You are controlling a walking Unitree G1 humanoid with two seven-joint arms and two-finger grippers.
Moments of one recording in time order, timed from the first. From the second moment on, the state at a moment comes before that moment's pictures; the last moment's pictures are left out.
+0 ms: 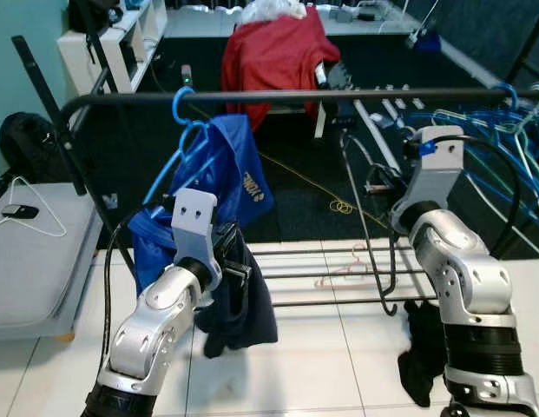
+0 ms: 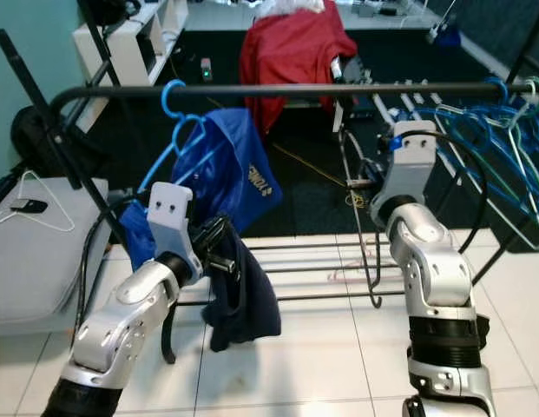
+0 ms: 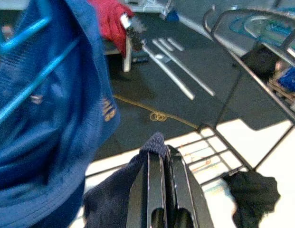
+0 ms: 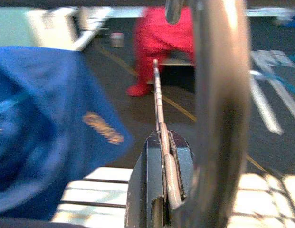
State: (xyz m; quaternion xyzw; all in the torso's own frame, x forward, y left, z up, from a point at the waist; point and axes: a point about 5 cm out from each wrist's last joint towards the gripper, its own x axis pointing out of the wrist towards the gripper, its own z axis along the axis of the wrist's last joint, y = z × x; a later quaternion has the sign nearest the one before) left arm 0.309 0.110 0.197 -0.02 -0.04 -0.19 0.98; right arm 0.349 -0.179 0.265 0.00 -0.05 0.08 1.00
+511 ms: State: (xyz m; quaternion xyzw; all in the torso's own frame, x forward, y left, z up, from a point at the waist) left arm 0.308 0.105 0.198 -0.03 -0.05 -0.19 0.98; right arm 0.353 -0.180 0.284 0.00 -0.07 0.10 0.99
